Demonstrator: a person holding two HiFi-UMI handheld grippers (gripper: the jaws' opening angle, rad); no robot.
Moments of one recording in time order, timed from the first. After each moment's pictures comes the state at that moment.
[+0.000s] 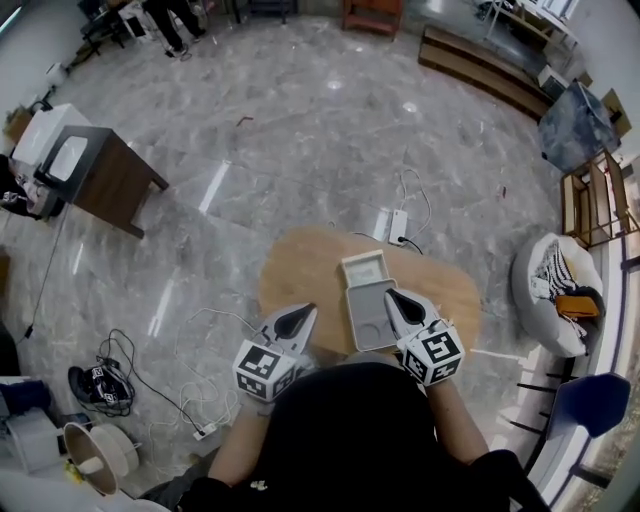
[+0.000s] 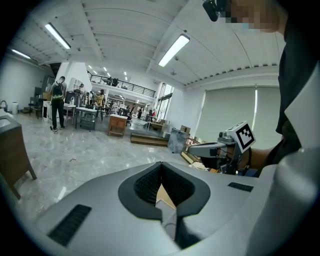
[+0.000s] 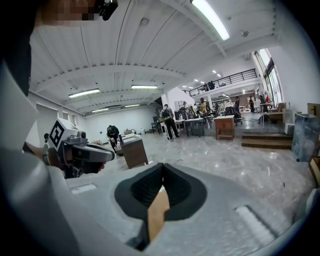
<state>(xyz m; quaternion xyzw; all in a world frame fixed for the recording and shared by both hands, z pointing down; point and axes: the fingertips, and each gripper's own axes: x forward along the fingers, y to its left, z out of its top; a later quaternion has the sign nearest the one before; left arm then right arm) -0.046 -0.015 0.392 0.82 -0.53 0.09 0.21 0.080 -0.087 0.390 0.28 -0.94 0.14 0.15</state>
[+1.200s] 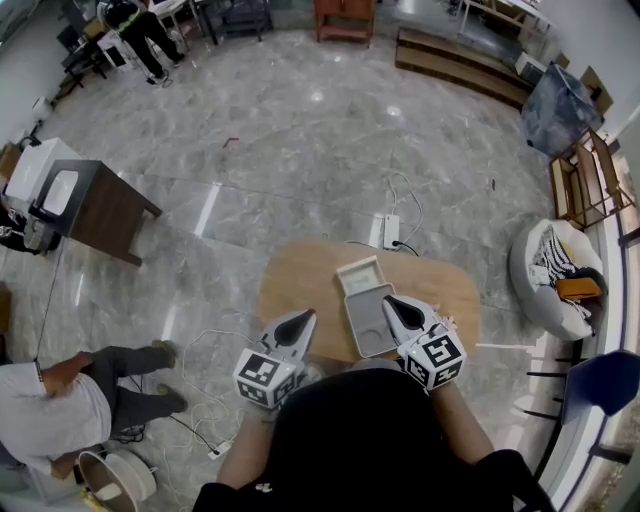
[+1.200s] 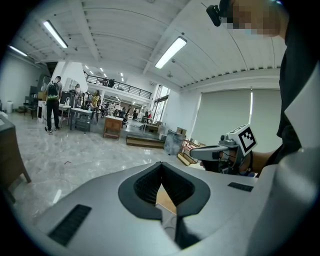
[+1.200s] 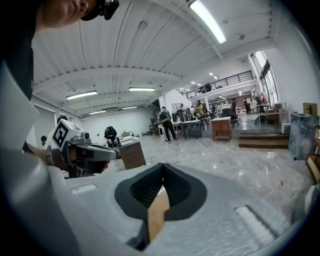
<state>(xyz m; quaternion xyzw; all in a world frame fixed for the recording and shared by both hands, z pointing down) -0.036 -0.027 0.379 0.83 -0.51 0.08 0.20 0.095 -0.083 0.379 0.30 -0.93 0.14 0.13</state>
